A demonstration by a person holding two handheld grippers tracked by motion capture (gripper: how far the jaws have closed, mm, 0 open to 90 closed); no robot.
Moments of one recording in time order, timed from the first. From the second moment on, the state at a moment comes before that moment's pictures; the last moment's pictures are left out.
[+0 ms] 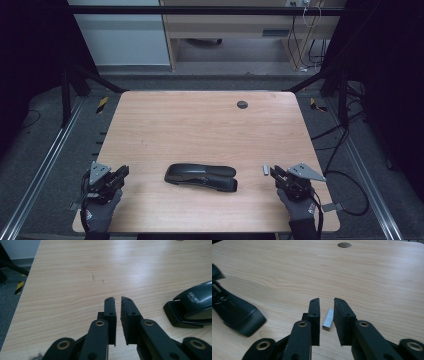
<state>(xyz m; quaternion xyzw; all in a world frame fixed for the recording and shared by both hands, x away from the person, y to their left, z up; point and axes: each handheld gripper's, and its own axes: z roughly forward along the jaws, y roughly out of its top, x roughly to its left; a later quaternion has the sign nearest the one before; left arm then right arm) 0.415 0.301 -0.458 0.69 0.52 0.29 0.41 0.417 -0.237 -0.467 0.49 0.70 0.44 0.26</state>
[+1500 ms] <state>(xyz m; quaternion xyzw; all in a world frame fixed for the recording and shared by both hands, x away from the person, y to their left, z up) 0.497 0.197 -0.472 0.79 0.43 0.23 0.38 0.417 -0.192 -0.477 0.45 0.74 0.44 0.23</state>
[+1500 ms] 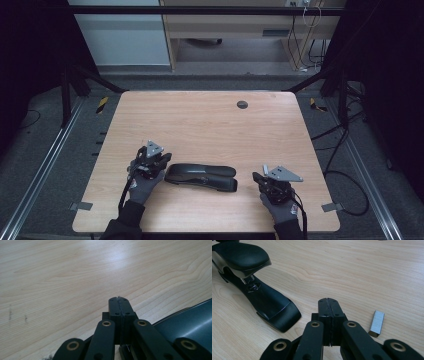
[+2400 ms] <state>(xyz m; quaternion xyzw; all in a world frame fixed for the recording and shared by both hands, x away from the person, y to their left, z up) 0.489 0.188 -0.474 0.81 0.41 0.21 0.36 0.418 -0.191 -0.479 0.45 0.75 0.44 0.22</state>
